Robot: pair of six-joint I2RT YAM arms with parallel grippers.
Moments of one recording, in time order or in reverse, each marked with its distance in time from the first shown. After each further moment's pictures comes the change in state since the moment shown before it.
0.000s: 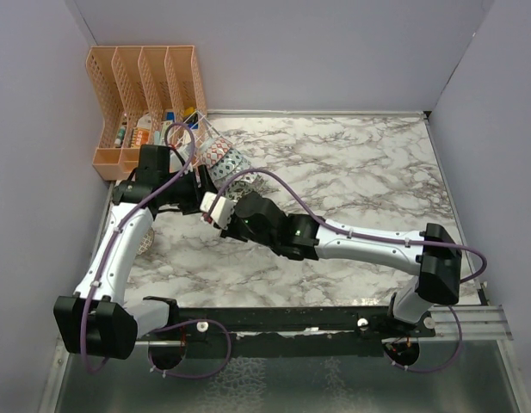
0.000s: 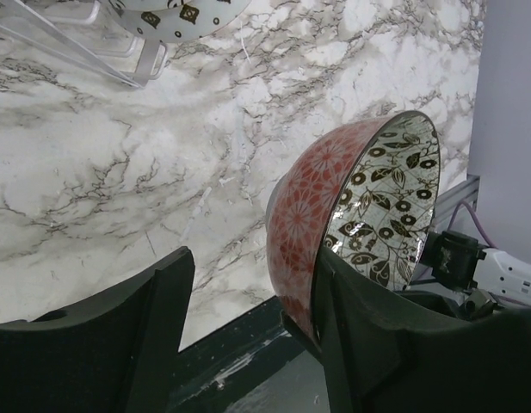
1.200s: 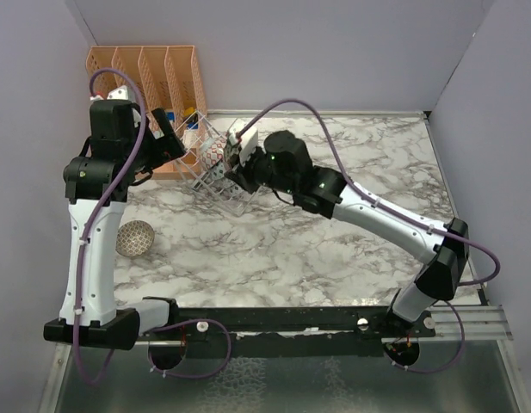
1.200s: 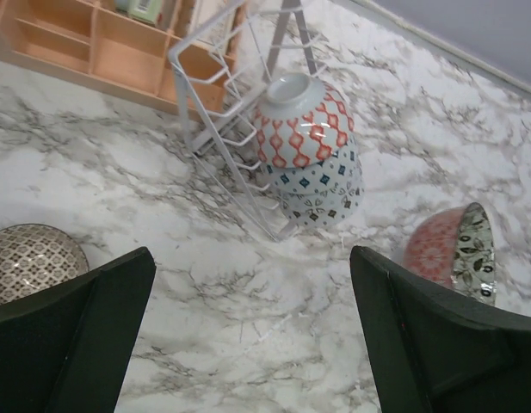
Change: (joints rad) left arm 0.033 0.047 0.599 -0.265 -0.586 -0.075; right arm -0.206 -0.008 0.236 -0.092 -0.198 0.226
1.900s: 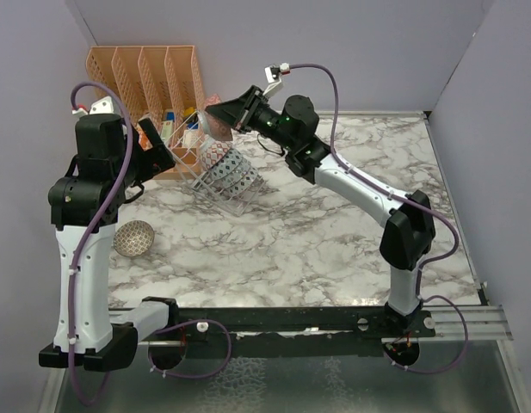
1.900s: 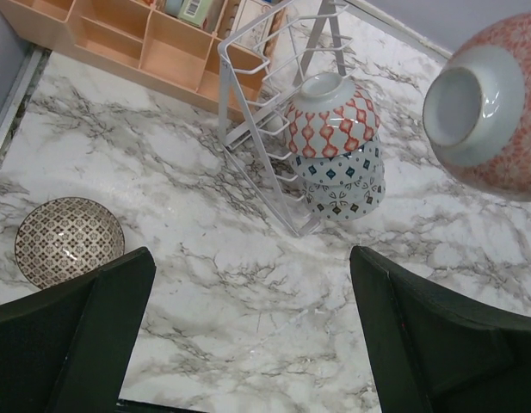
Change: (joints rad) left arm 0.001 -0.098 0.029 -0.097 -0.137 -0.011; right arm -0.263 0.269 0.203 0.595 -0.321 1.045
